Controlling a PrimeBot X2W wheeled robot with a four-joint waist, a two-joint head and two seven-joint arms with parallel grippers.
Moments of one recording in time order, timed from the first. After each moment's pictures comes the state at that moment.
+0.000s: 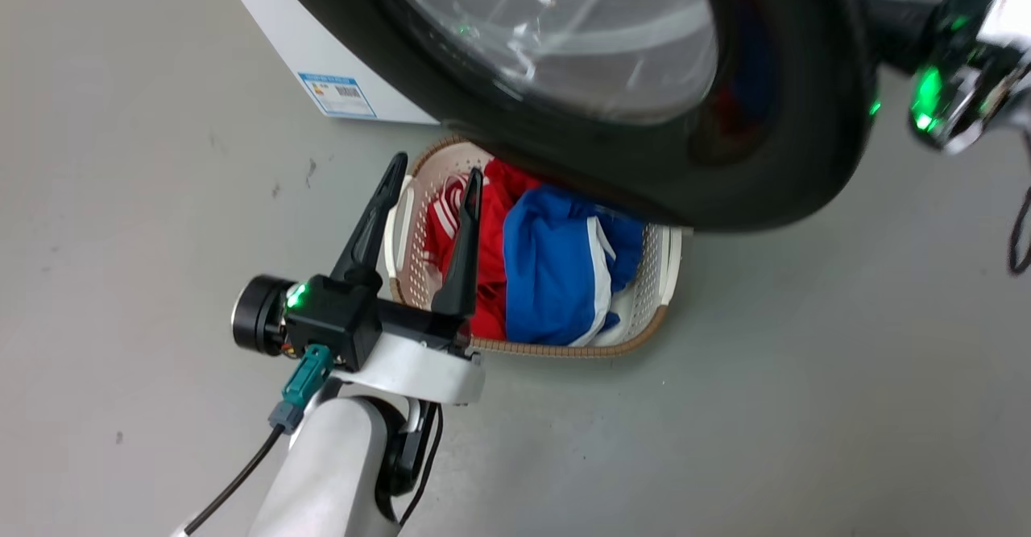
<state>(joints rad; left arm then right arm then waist) -0.34 0.05 -0.29 0.06 -0.16 0.01 -0.26 -1.16 -0.50 0.61 0.71 1.98 0.13 0.80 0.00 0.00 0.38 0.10</state>
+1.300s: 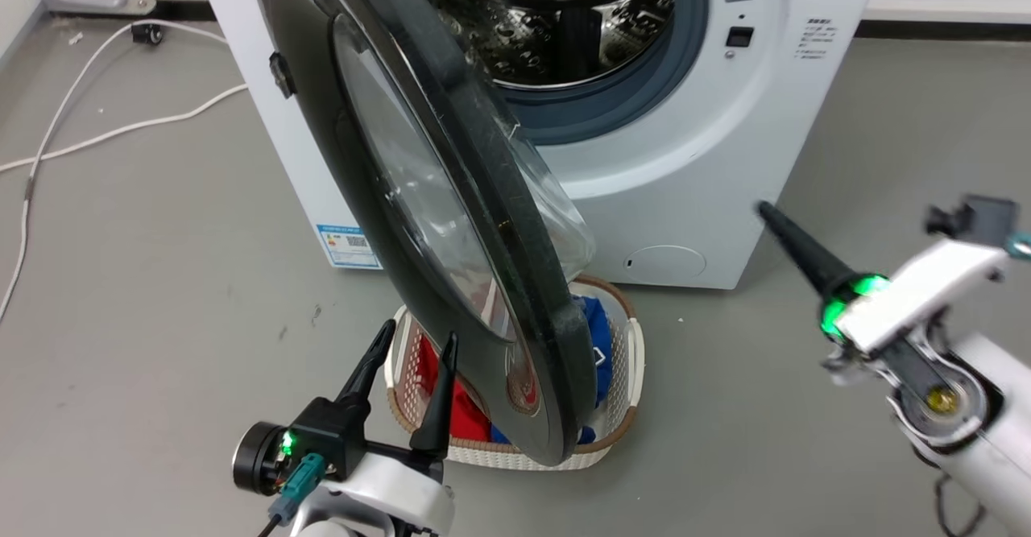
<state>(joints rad) -0.09 0.05 -0.22 0.16 -0.15 -0.08 -0.26 -0.65 -0.60 0.86 0.30 1.79 0.13 -0.13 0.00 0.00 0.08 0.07</state>
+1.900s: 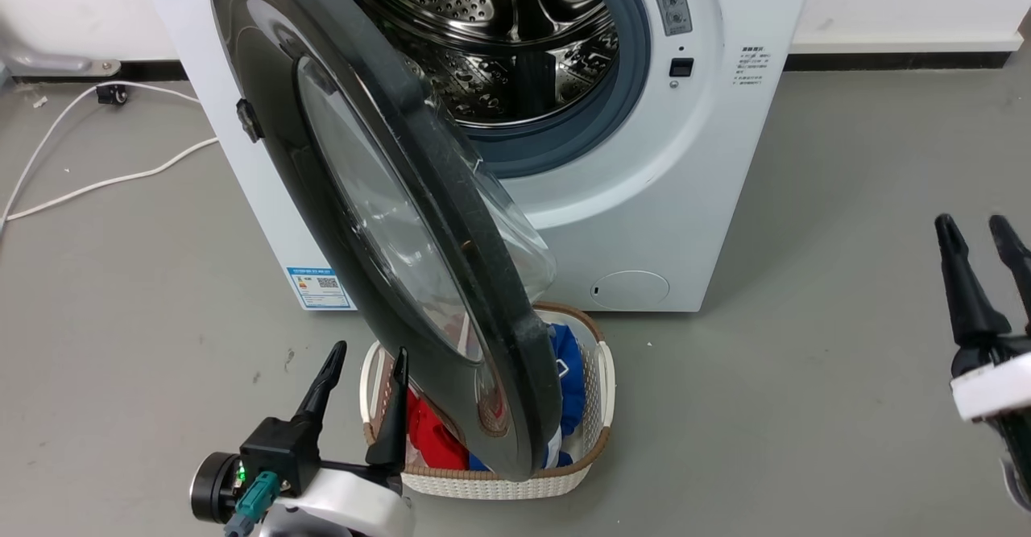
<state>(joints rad) -0.03 0.06 -0.13 0.16 -0.16 -0.09 -0.26 -0.27 -0.53 0.21 0.28 0.84 0.13 -0.26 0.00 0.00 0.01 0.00</state>
